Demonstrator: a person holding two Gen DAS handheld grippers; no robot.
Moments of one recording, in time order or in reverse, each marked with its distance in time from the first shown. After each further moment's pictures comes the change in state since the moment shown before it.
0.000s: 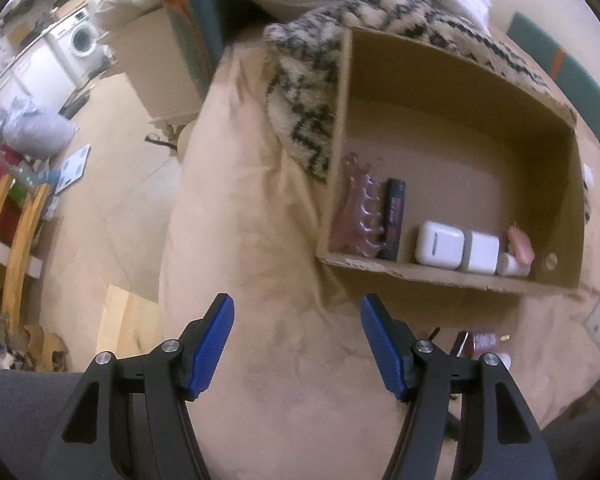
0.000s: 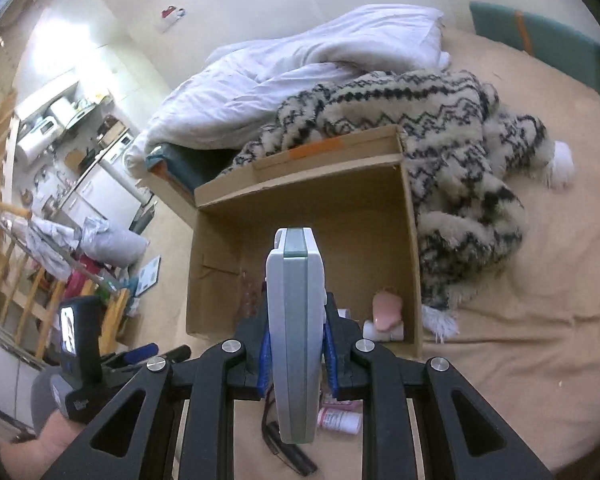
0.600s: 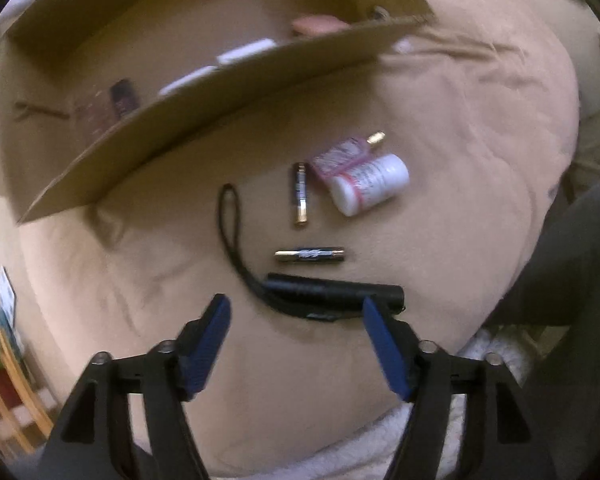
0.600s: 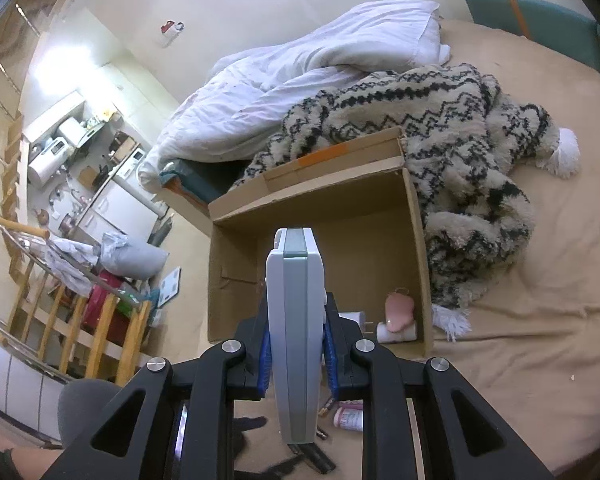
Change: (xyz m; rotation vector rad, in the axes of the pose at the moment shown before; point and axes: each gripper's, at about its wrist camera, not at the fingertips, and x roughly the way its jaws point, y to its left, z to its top) left arm 0.034 -0.130 -0.080 0.644 0.285 -0.201; right arm -0.012 -0.008 0.006 0.055 -0.005 0.087
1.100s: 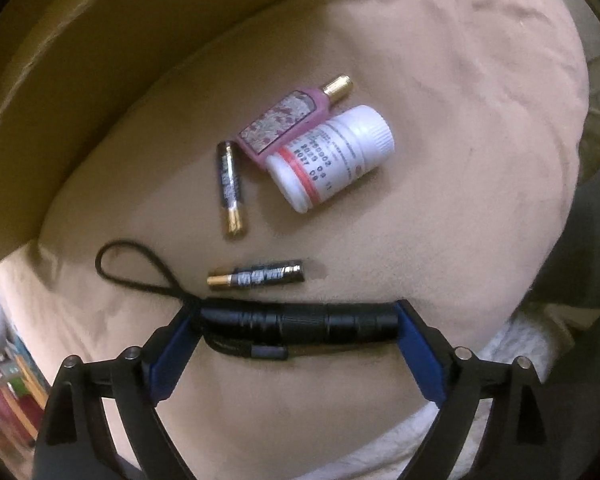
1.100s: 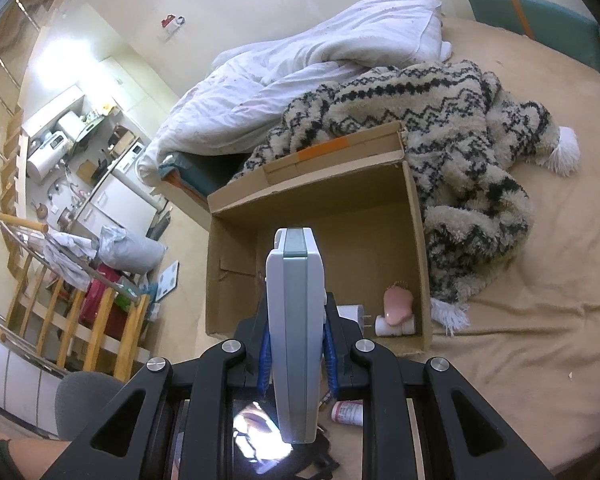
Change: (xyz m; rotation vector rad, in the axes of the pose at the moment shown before) left arm 0.051 -0.028 0.024 0.129 0.133 0.020; right arm 0.005 0.002 -0.002 -0.009 0.027 -0.013
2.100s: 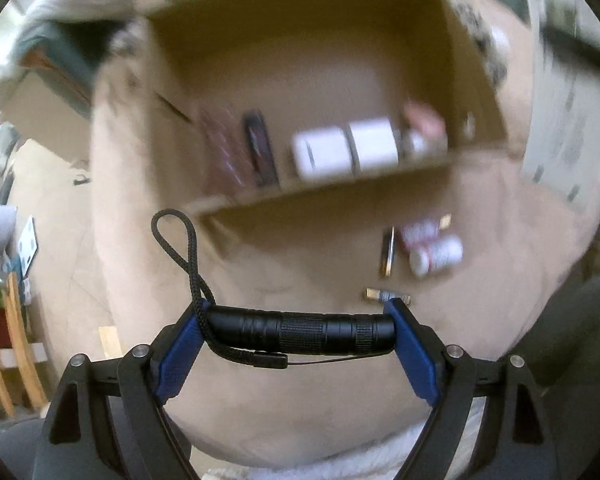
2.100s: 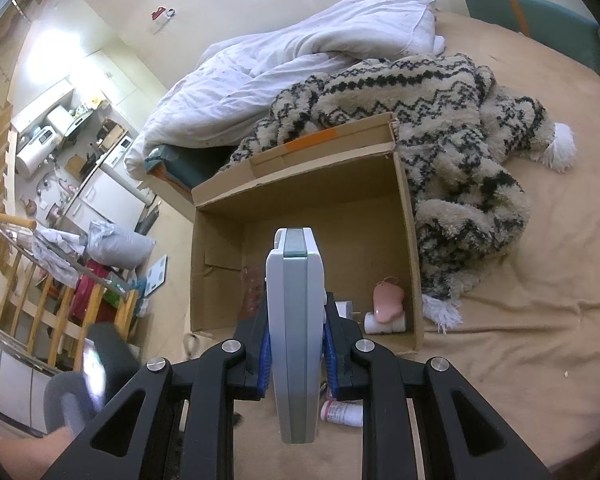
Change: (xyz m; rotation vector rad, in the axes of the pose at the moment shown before) left arm -0.139 0.116 -0.077 -0.405 -0.286 0.058; right arm 0.007 -0.007 0.001 0.006 0.011 -0.044
